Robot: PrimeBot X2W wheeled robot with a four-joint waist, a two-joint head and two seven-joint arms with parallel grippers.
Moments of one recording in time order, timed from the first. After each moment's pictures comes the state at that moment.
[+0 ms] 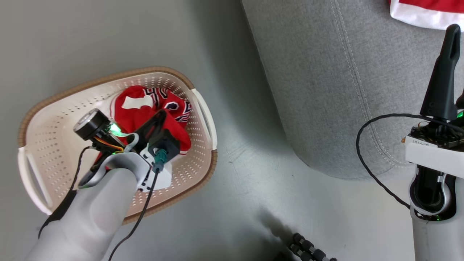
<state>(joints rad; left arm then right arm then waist) -0.81 0.25 -0.69 0.93 0.21 0.08 -0.25 -0.35 -0.04 -0.08 -0.12 0.47 0.12 -0.26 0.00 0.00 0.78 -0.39</state>
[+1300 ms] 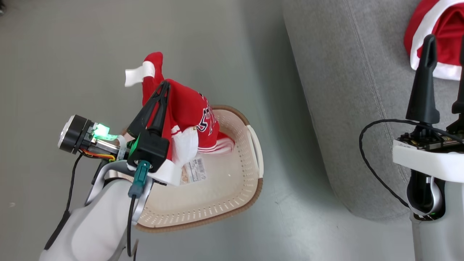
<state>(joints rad) -0.60 0.31 -0.55 0.35 0.03 0.25 -0.25 -0.34 -0.04 -0.09 -0.08 0.26 0.12 -0.26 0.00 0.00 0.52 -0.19</state>
